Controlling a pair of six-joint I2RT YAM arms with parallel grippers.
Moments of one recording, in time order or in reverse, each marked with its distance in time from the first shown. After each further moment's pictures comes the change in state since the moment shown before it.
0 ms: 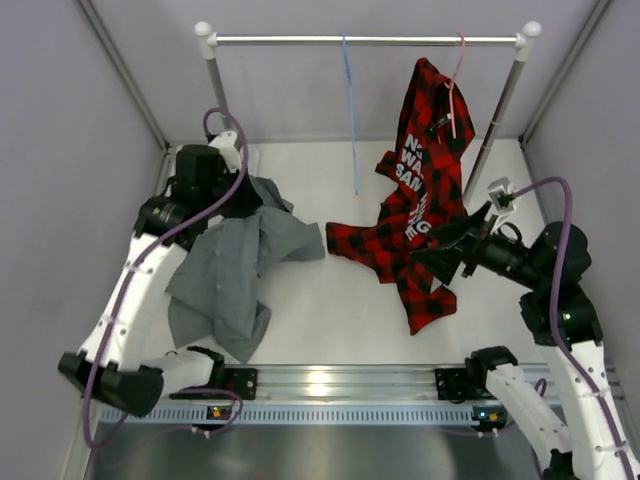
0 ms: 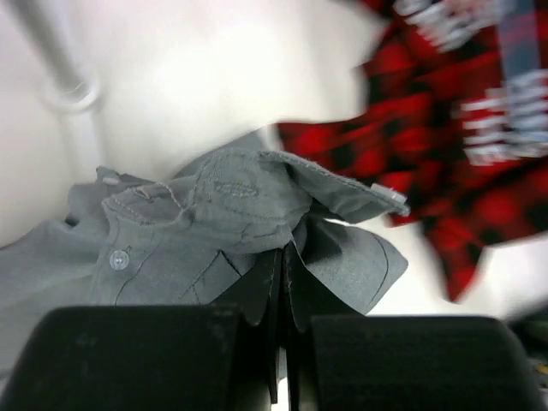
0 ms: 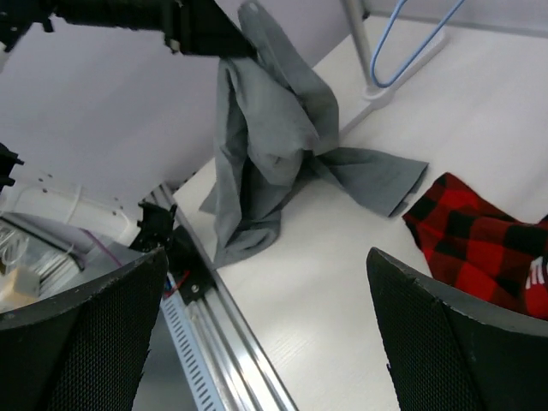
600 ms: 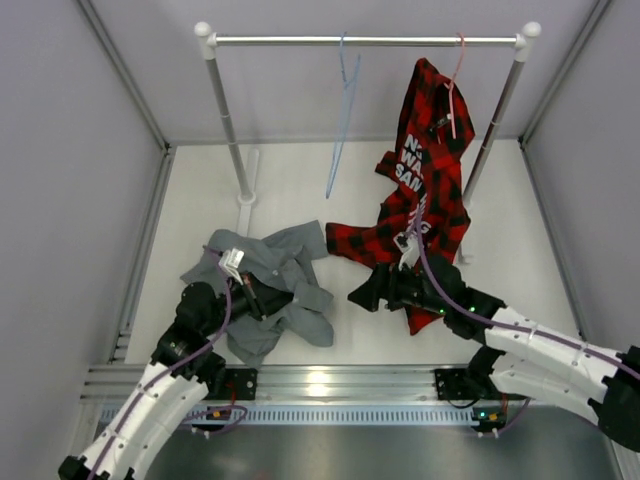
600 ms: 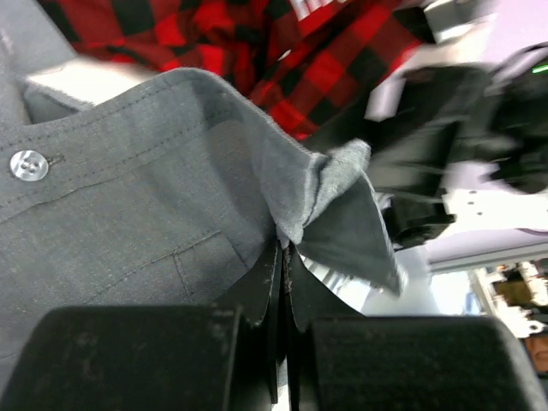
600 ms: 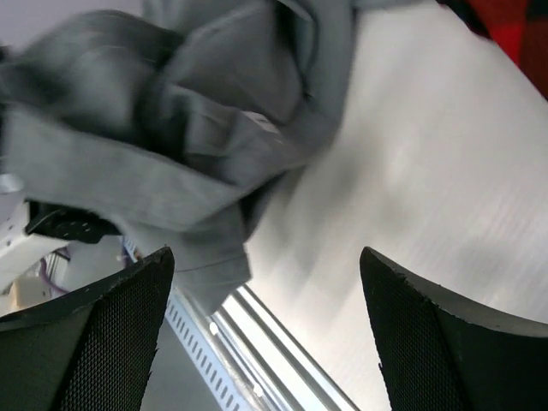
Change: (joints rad) left arm -0.140 -0.912 -1.178 0.719 0.407 -0.518; right arm 0.660 0.261 -0.450 0.376 0.628 0.304
